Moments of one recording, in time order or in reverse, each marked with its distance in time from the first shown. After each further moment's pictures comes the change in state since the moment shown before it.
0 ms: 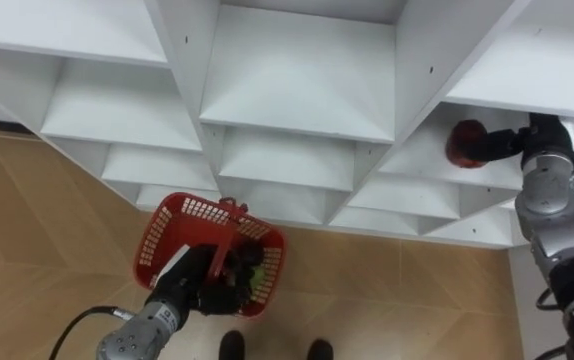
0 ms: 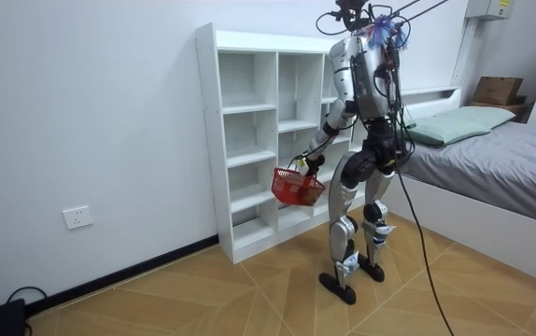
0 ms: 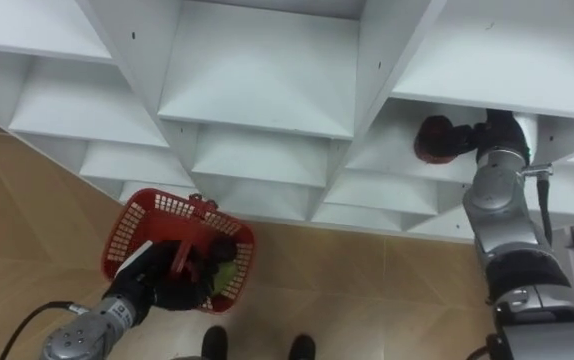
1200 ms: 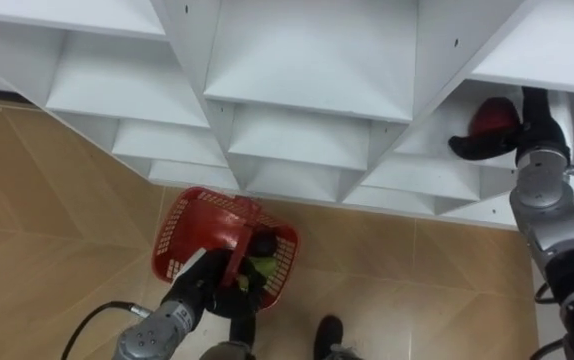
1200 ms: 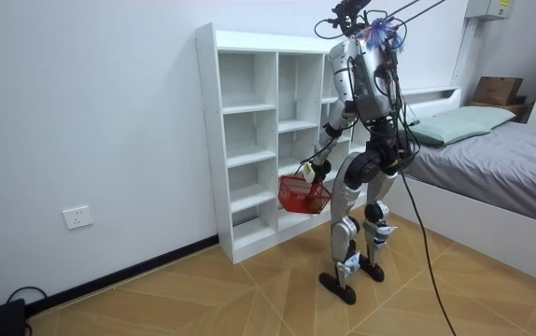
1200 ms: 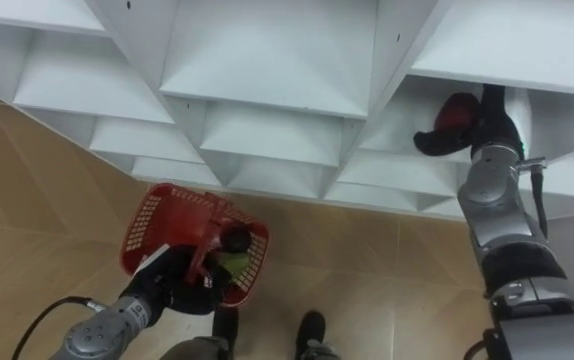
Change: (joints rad) left arm -0.051 -0.006 -0.094 0.053 0.001 0.042 0.055; right arm -0.029 0.000 0.042 0.002 0.000 0.063 -0.002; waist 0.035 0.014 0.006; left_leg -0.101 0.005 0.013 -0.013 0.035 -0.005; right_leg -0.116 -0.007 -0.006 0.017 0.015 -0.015
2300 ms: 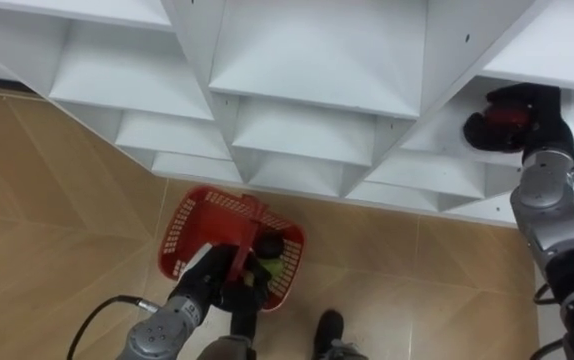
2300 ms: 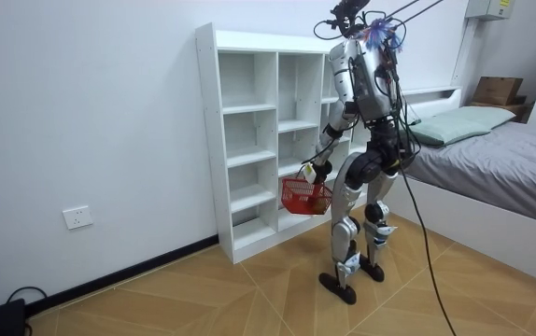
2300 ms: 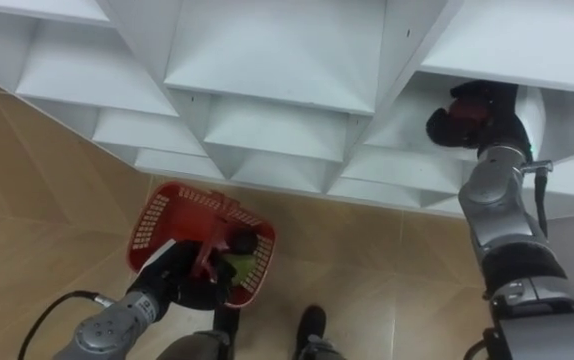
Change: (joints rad) left arm -0.026 -0.009 -0.036 0.001 0.000 0.000 0.031; right arm -0.003 -0.001 -0.001 0.009 0.010 -0.004 -0.072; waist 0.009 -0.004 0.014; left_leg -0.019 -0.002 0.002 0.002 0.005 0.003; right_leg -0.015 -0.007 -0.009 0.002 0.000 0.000
